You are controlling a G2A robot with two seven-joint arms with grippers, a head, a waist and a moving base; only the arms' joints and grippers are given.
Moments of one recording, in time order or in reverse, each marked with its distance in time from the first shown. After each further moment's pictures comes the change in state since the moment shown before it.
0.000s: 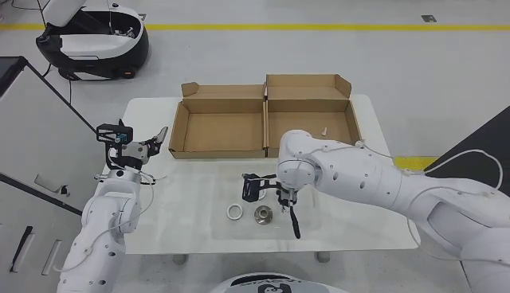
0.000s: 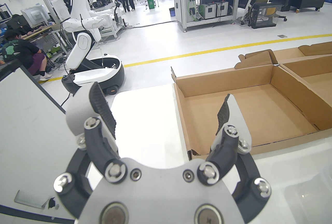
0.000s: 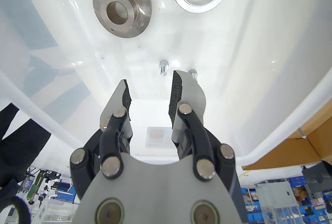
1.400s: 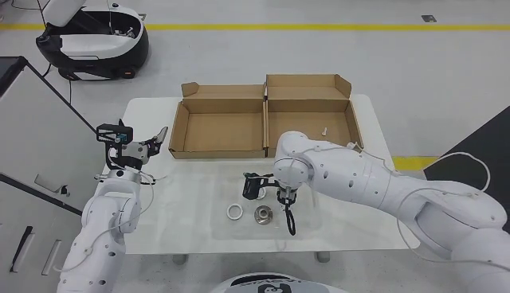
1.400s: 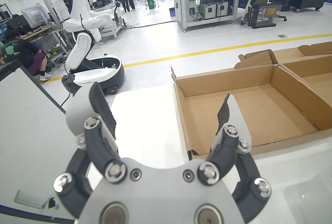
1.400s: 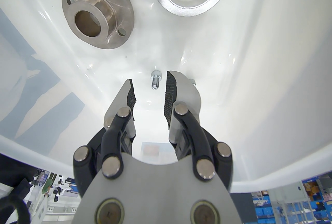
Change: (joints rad) left arm 0.000 0.000 0.000 0.000 0.000 0.000 0.000; right arm -0.030 -0.050 0.000 0.123 -0.024 -0.007 -0.007
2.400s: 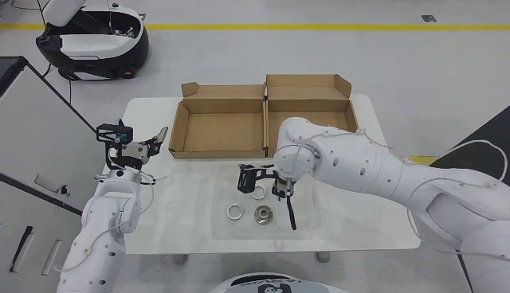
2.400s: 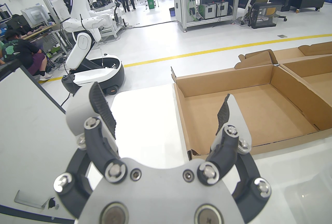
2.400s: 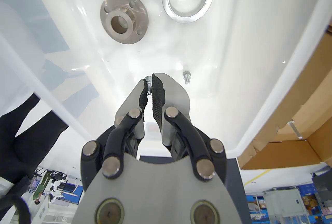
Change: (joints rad) left arm 0.000 0.000 0.000 0.000 0.000 0.000 0.000; right arm 0.128 0.052 0.000 -0.133 0.160 0.008 0.007
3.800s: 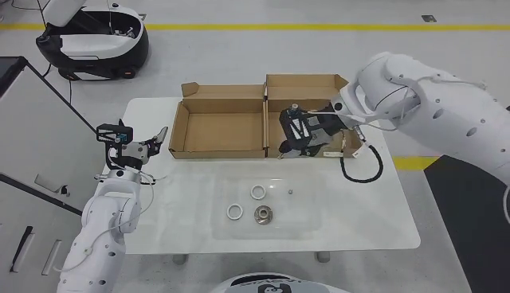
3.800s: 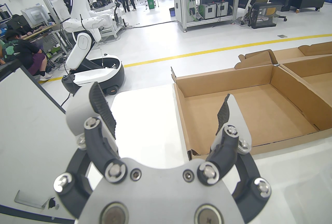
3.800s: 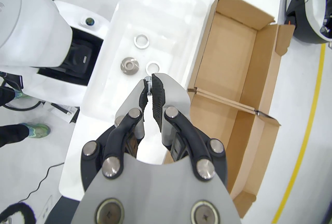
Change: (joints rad) left arm 0.000 0.000 0.000 0.000 0.000 0.000 0.000; right arm 0.283 0.375 0.000 -0.057 0.066 -0.727 -0.894
